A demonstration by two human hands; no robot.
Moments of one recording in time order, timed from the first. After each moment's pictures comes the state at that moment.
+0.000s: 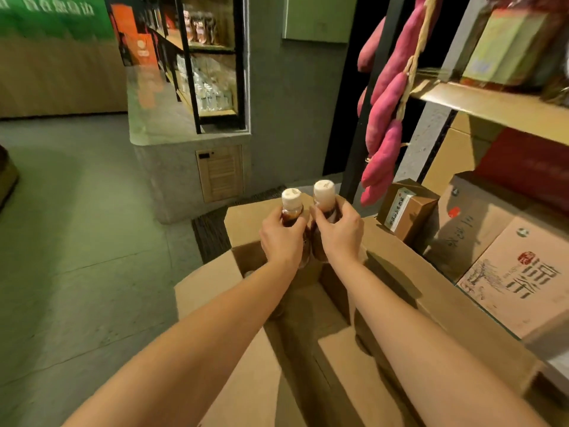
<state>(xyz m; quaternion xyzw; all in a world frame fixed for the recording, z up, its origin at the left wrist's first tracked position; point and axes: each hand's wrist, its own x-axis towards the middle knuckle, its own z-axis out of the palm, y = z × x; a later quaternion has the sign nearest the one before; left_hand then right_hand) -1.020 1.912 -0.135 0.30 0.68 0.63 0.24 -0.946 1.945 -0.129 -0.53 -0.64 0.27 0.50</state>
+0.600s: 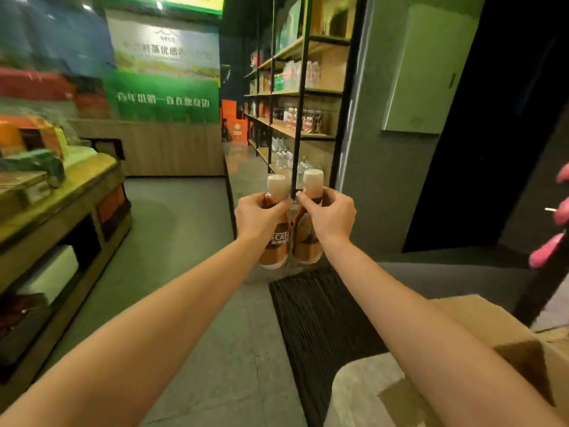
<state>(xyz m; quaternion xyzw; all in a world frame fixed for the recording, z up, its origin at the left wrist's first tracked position) -1.435 1.801 -0.011 0.34 0.66 0.66 0.11 -1.337 1.867 -0.006 -0.35 -0.69 0.34 0.54</state>
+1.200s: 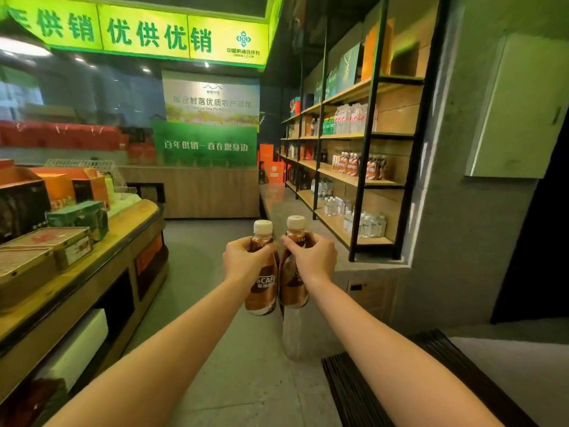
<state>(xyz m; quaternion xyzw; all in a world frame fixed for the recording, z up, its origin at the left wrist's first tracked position) -1.820 1.894 -0.005 0.31 0.68 0.66 0.09 -1.738 1.979 -0.007 -0.32 -0.70 0.41 0.49</state>
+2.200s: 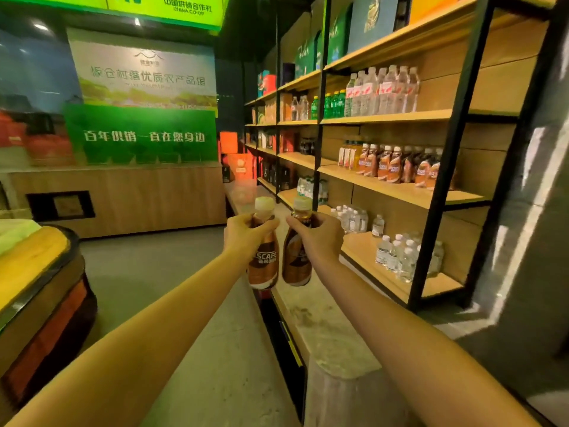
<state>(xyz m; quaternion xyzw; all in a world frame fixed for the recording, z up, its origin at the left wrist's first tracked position) -2.417 2.427 0.024 0.38 0.65 0.64 0.17 -2.307 2.498 0.015 -0.39 -0.65 0.36 0.55</state>
